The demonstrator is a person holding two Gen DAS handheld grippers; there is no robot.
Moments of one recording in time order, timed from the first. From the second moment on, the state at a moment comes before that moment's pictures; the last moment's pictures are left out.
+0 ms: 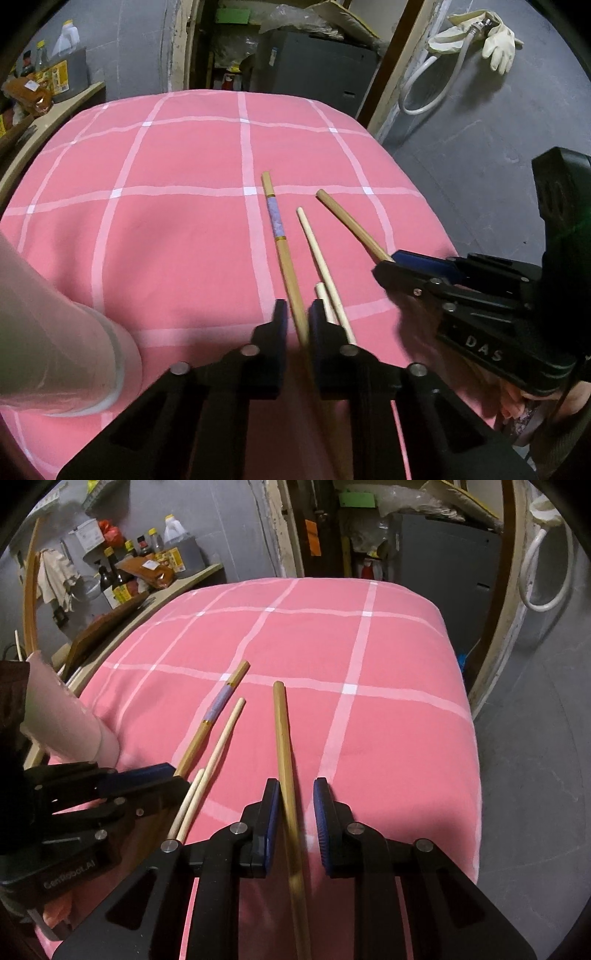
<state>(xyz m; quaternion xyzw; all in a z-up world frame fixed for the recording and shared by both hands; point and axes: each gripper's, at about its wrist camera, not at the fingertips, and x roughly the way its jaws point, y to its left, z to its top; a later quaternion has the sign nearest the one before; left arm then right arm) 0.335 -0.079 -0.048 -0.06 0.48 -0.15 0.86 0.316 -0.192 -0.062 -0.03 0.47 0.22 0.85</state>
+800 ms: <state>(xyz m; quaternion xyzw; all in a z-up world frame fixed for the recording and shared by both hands) 0.263 -0.061 0.001 -0.10 0.36 -0.19 0.91 0.221 -0.206 -0.004 0.10 0.26 0.24 0.93</state>
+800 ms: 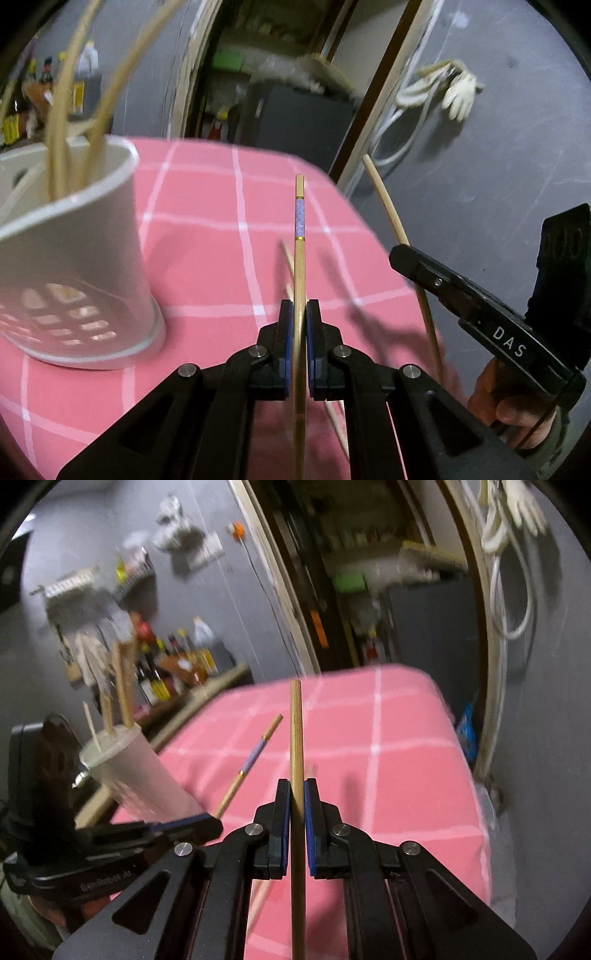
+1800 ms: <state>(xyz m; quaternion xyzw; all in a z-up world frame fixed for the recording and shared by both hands) 0.219 0.103 0.103 -0.15 0.07 -0.08 0.98 0.229 -0.082 0.094 0.20 0.01 0.32 0.93</state>
